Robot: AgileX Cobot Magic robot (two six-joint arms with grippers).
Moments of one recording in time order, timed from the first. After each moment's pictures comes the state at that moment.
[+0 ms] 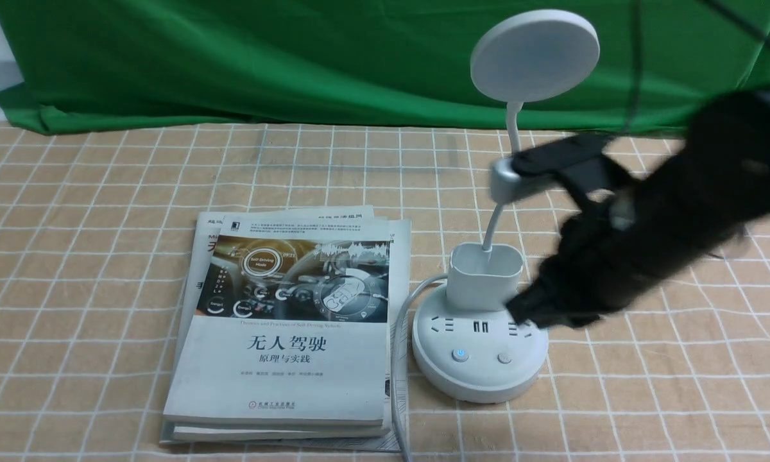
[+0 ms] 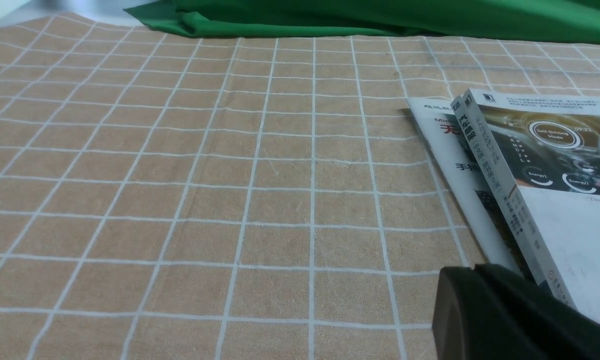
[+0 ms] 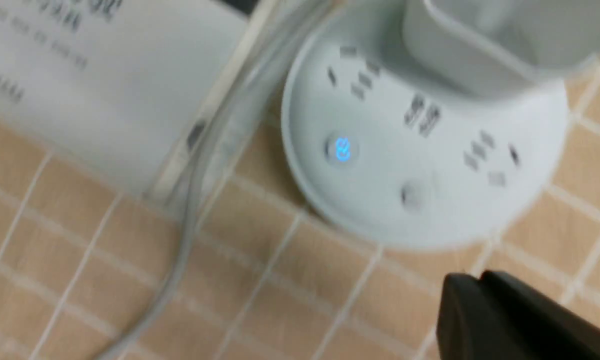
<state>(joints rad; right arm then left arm) 0.55 1.47 -1.10 0.10 0.90 -0.05 0.03 0.00 0.01 0.08 0.31 -0.03</state>
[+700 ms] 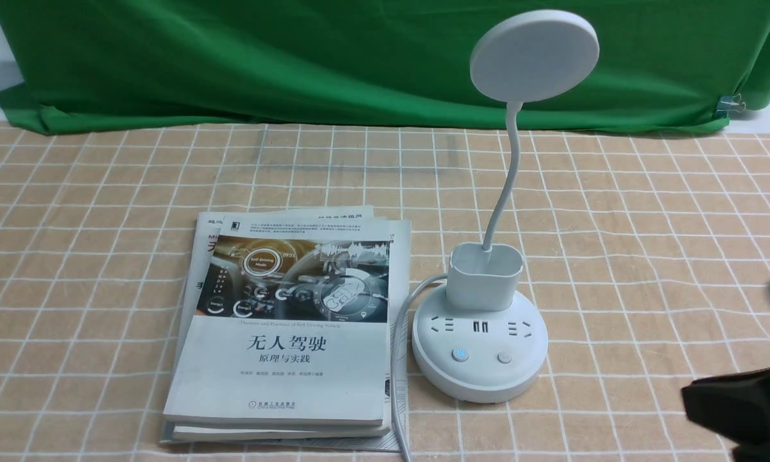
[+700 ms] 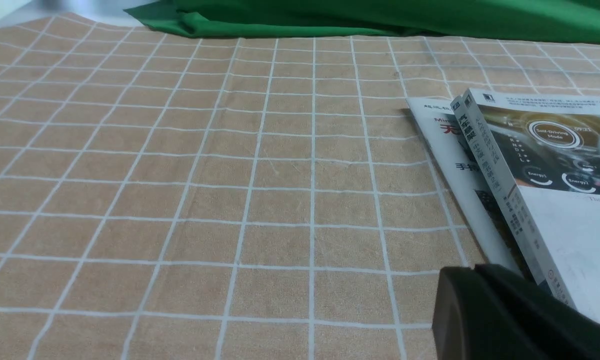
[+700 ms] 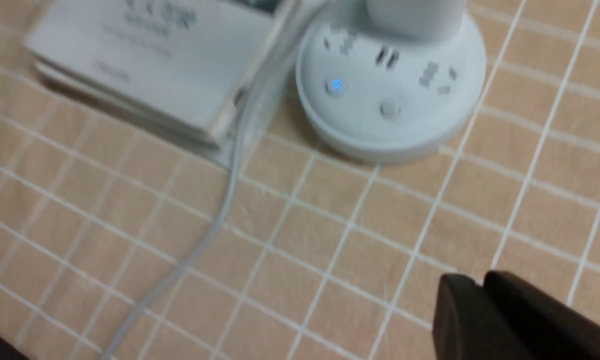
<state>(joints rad) 0.55 0.76 -0.67 0.10 0.80 0.05 0.03 0.00 0.01 0.08 0.31 -0.03</state>
